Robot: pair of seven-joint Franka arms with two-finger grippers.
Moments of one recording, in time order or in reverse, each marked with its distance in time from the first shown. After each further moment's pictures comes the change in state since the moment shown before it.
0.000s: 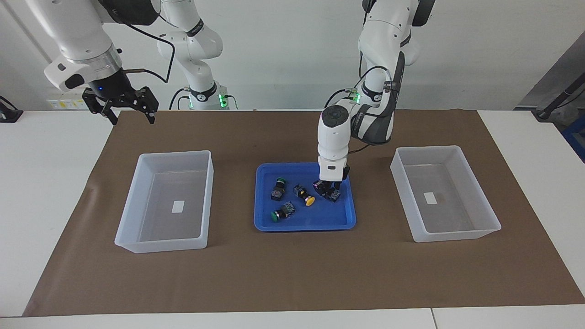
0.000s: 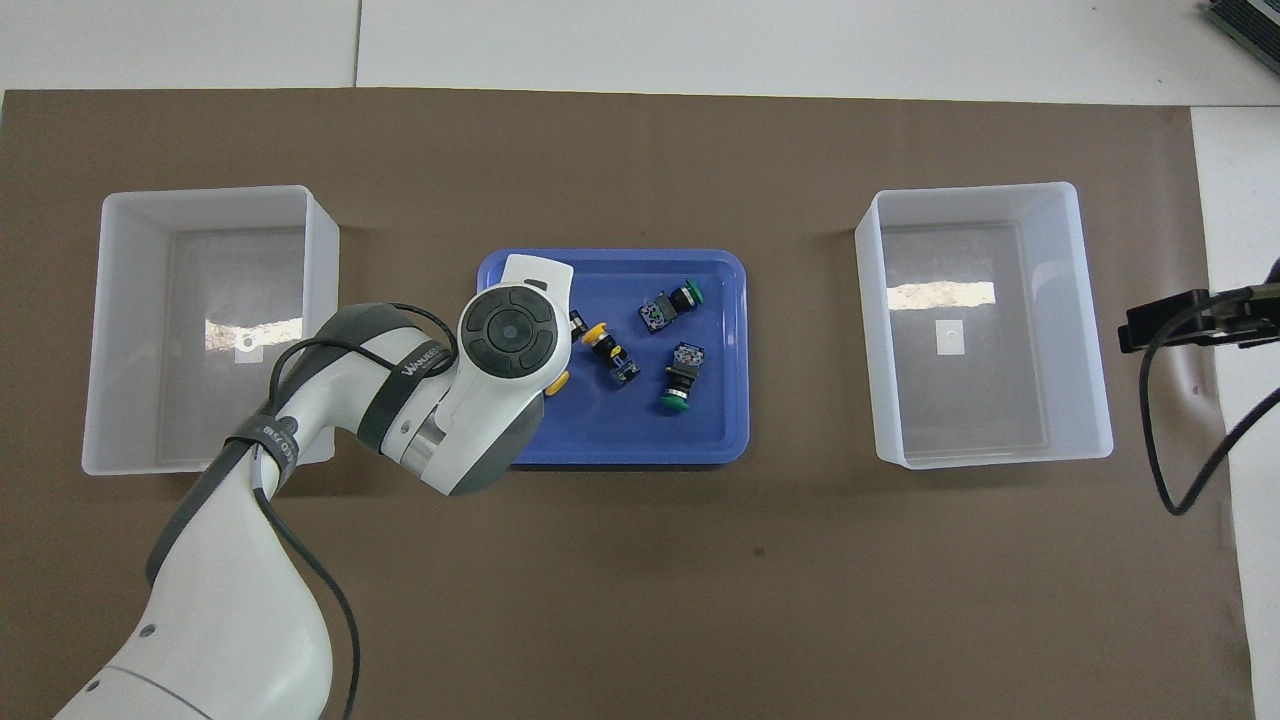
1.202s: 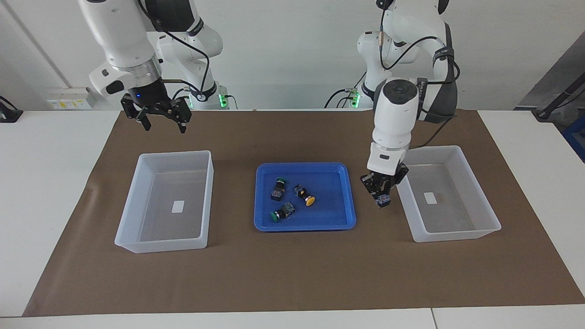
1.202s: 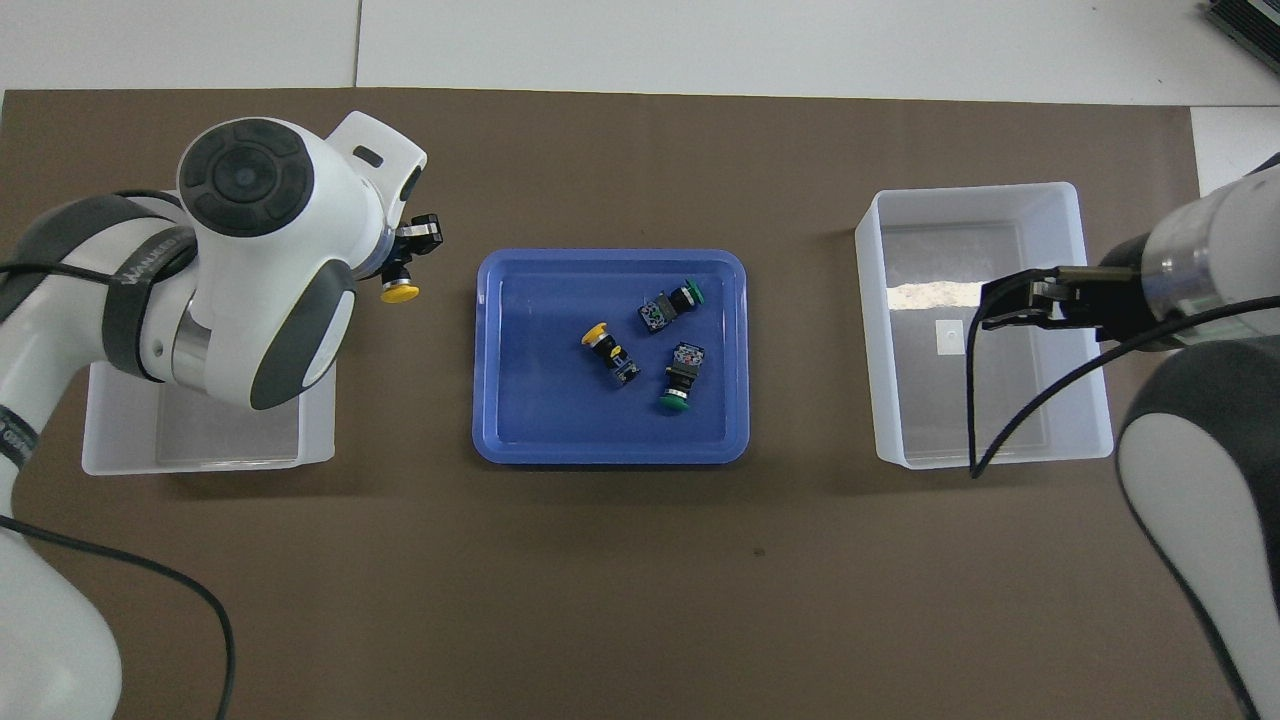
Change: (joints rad) left arm 0.237 -0.092 0.020 0.202 0.001 -0.201 0.679; right arm 0.192 0.021 0.012 -0.091 0.001 0.191 0.370
